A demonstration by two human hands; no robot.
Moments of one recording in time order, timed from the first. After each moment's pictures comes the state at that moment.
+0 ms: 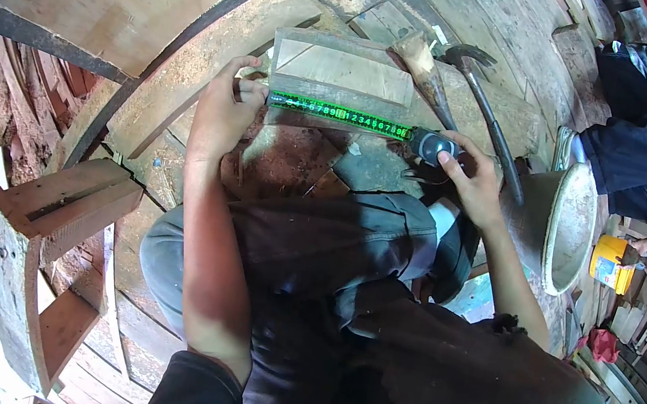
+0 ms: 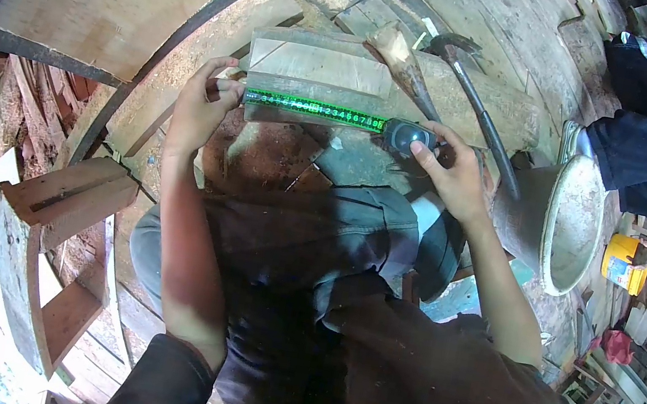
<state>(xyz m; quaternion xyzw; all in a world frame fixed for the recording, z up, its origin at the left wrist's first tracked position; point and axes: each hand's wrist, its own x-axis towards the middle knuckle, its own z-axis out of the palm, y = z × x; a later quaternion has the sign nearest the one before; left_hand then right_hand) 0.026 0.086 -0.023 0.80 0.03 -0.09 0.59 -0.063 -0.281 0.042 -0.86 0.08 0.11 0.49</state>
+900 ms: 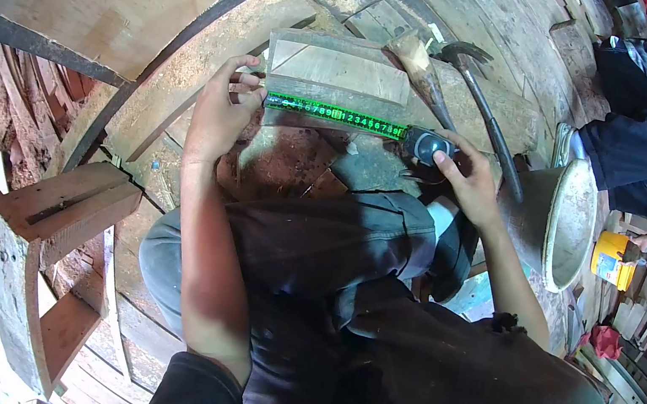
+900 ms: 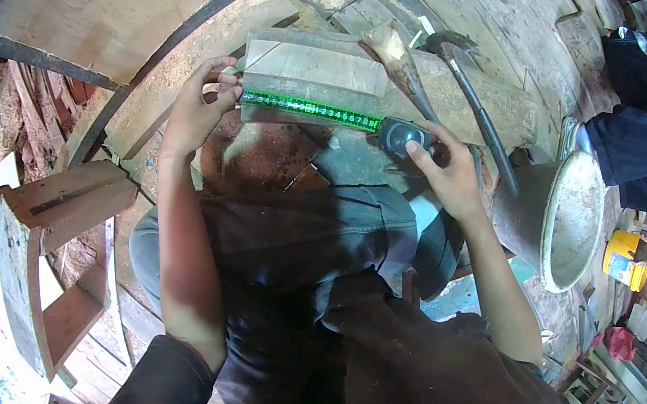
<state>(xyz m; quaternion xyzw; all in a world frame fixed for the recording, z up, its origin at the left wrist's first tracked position) 0.023 0.081 -0.008 0.79 0.03 -0.09 0.61 -0.064 -0.280 0.043 -0.85 0.08 0.14 0.50</state>
